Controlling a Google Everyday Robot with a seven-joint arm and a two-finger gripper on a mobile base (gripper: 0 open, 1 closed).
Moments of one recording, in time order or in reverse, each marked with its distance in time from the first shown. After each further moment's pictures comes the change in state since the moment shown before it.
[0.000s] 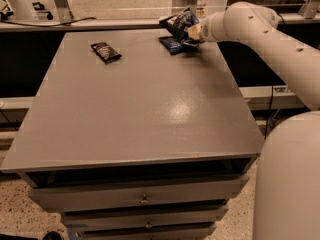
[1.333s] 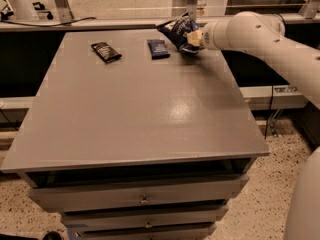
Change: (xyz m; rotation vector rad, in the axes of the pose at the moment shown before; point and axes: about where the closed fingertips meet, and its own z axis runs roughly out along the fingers) arm 0.018 0.023 -0.034 -0.018 -0.016 0.031
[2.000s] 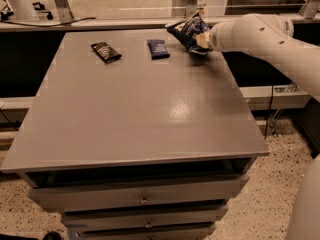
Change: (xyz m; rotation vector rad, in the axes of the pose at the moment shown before) arm 0.011 -0.026 -0.017 0.086 0.033 -0.060
